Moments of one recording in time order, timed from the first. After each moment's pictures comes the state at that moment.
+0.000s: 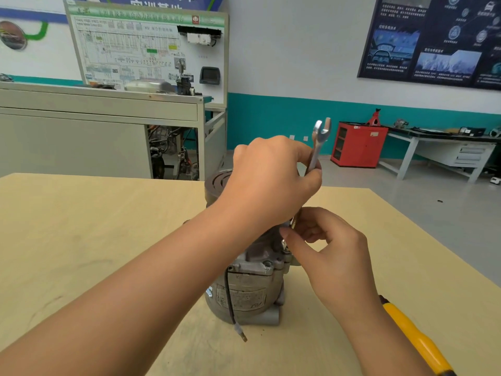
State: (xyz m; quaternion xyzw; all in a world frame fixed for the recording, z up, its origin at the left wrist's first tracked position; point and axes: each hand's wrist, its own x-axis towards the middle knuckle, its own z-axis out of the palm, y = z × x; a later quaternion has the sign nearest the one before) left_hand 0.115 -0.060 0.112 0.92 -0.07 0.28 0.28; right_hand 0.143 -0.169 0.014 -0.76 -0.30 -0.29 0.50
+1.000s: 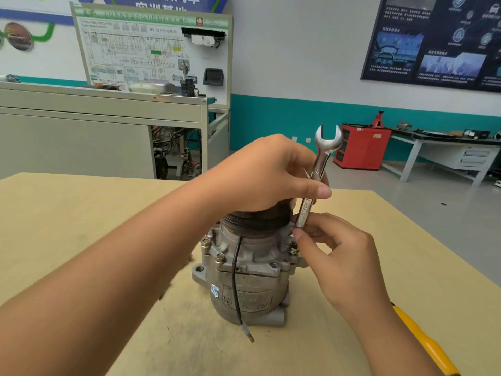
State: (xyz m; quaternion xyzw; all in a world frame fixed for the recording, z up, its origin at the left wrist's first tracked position) left_hand 0.116 -0.030 0.126 0.92 -0.18 0.14 0.30; right_hand 0.143 -0.169 0.015 -0.75 -0.32 -0.26 0.52
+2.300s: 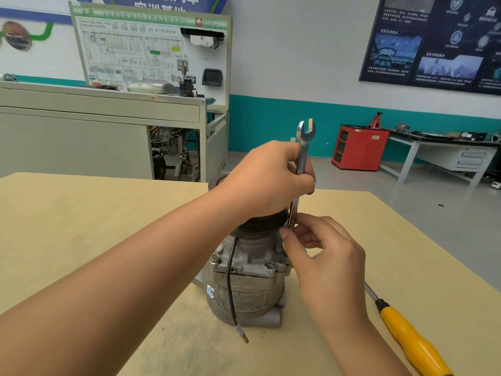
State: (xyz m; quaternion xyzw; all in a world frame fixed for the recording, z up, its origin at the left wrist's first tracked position) left_hand 0.132 -0.044 0.112 0.90 -0.11 0.18 0.39; right_hand 0.133 -0.153 0.009 -0.77 -0.25 -0.36 0.47
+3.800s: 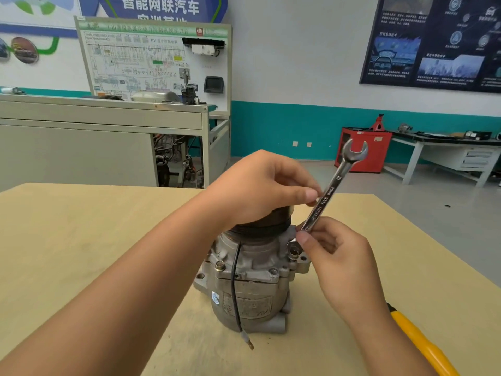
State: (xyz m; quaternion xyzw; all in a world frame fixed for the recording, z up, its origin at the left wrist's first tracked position) left_hand 0.124 -0.024 0.112 0.88 -0.18 0.13 0.43; right_hand 0.146 -0.169 0.014 -0.76 -0.23 -0.19 0.58
